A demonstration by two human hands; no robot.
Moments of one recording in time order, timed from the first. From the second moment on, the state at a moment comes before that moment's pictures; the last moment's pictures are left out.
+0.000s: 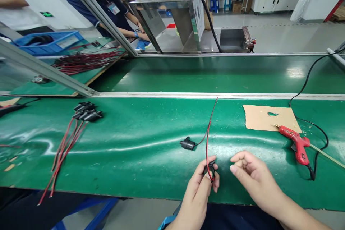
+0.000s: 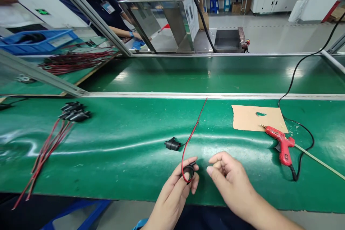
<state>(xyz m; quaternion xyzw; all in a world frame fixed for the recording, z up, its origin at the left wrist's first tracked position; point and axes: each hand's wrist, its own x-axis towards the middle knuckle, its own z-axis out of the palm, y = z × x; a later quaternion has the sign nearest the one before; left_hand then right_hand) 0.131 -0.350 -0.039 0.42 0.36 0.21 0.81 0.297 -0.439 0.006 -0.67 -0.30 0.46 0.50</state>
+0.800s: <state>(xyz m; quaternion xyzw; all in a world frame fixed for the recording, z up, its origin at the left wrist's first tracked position) 0.114 -0.337 -0.035 0.38 0.30 0.19 0.85 0.284 -0.416 0.021 -0.65 -0.57 0.24 0.45</state>
